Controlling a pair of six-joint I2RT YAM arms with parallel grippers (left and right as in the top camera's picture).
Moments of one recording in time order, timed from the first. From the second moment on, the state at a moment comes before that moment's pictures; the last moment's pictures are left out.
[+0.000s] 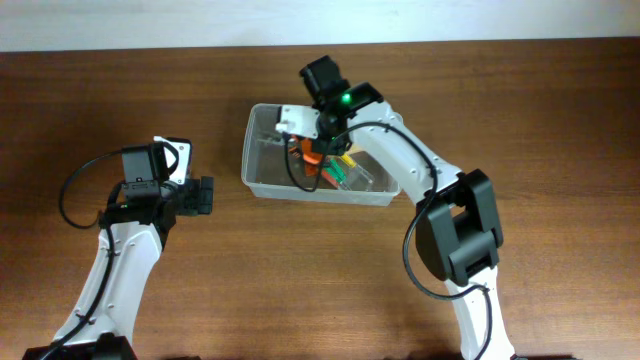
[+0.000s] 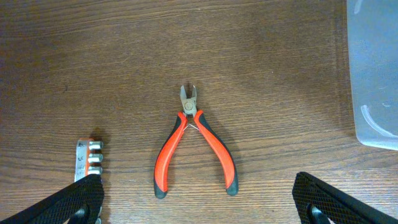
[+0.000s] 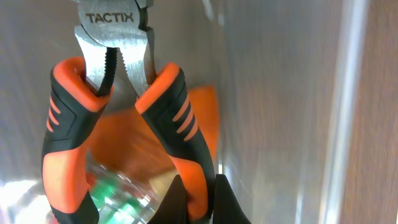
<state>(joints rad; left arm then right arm) 0.09 1.42 0.87 -0.40 -0.04 0.20 0.49 2.29 2.00 -0.86 -0.02 -0.97</state>
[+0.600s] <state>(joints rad) 0.09 1.42 0.87 -0.40 -0.04 0.20 0.47 2.29 2.03 -0.81 -0.11 -0.68</state>
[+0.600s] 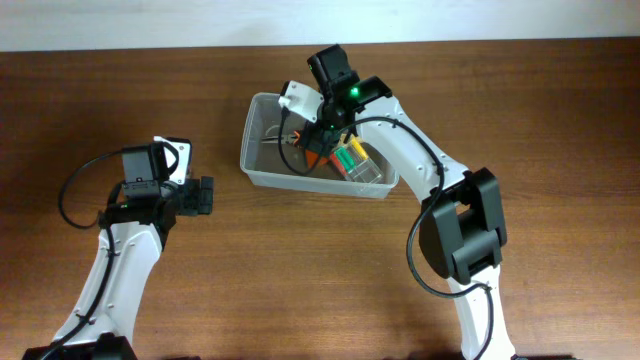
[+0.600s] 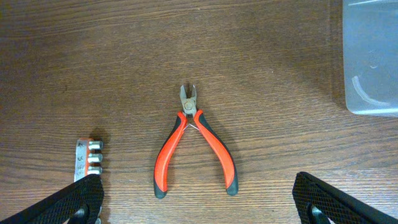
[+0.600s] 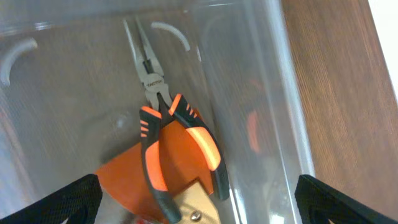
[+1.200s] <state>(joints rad) 0.09 1.42 0.87 -0.40 -0.04 0.20 -0.15 1.97 2.30 -1.26 -0.12 -0.06</state>
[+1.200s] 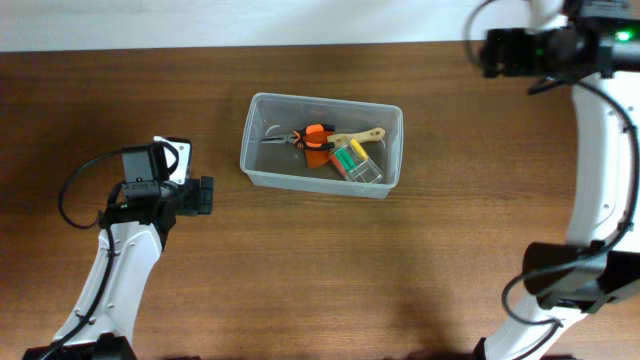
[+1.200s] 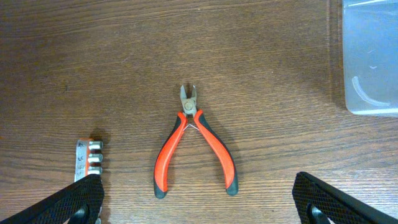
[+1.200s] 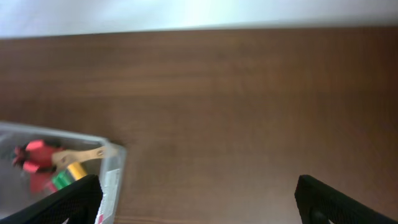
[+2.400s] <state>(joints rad) 0.09 1.48 0.89 -0.50 0.04 0.17 -0.24 2.00 2.29 -1.28 -0.12 0.12</state>
